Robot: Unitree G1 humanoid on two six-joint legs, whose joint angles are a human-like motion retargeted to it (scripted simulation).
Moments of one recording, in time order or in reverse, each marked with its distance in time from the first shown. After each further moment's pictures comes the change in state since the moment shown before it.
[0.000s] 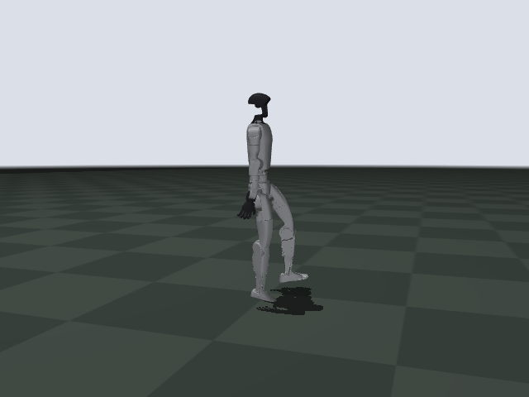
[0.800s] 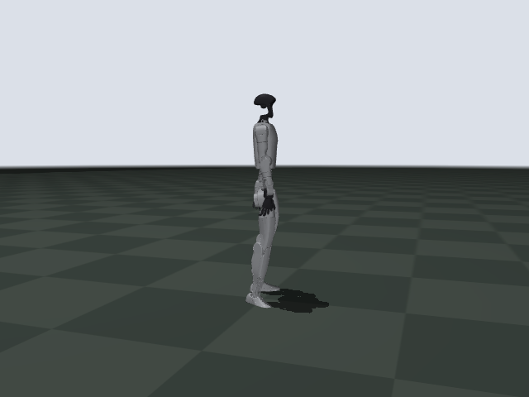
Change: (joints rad) left arm 0.034 0.051 0.024 0.033 0.038 0.001 -0.026; right arm -0.066 0.067 0.094 -0.133 0.027 -0.092 0.078; waist -0.016 -0.009 -0.129; left_leg 0.379 -0.144 0.020 -0.389 -0.006 0.040; right_leg -0.091 -0.152 -0.043 0.065 0.106 0.174
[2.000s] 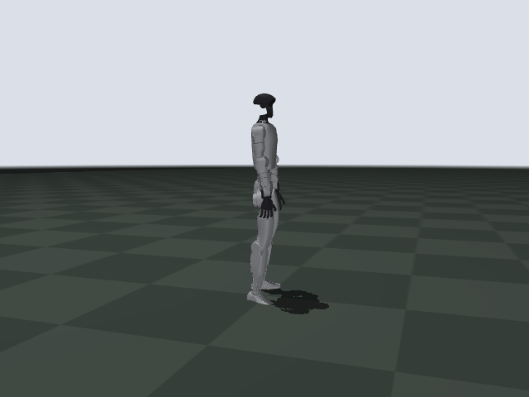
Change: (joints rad) left arm -0.196 -0.068 -0.158 -0.041 -0.002 -0.023 0.047; right arm -0.012 -0.046 -0.082 -0.060 0.072 -0.016 0.000; waist -0.090 0.033 0.013; left_leg -0.005 0.085 0.058 0.011 0.005 -0.032; right_leg 0.044 0.126 0.039 -0.114 -0.038 -0.060
